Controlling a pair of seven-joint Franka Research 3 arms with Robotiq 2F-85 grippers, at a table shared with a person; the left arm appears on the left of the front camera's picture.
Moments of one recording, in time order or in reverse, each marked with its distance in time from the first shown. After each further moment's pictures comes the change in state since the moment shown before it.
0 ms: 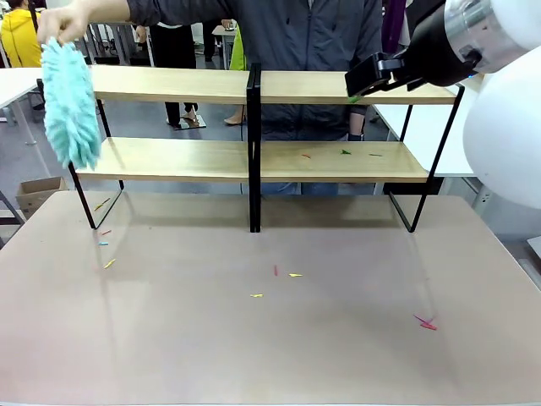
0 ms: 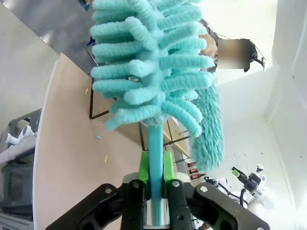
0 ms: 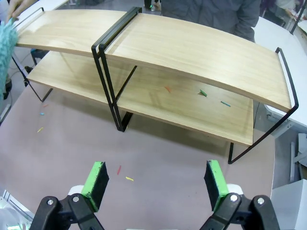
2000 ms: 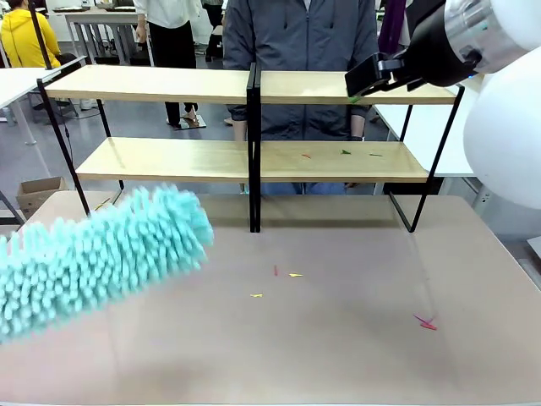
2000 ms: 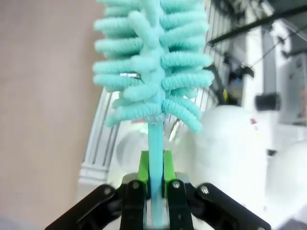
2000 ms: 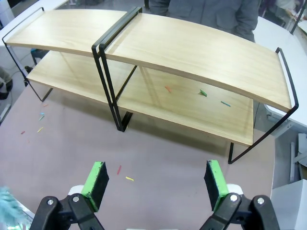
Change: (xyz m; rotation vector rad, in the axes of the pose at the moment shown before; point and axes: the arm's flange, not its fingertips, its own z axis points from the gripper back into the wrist) left arm -0.206 -0.168 -0.168 -0.131 1.509 -1.000; right arm 0.000 0.000 0.000 0.000 0.000 0.001
